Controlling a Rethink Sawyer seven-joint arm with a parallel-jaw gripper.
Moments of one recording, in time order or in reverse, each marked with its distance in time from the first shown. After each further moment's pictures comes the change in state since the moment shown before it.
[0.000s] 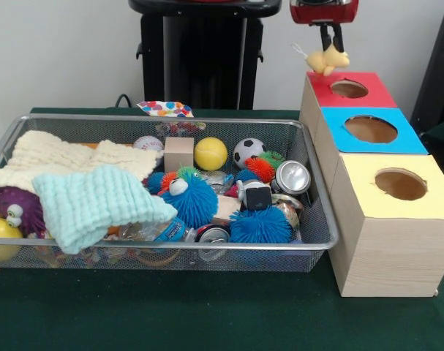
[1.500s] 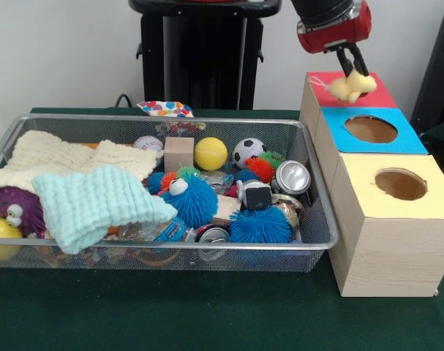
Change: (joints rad) arm -0.396 0.172 0.525 0.071 -0.035 -0.350 0.008
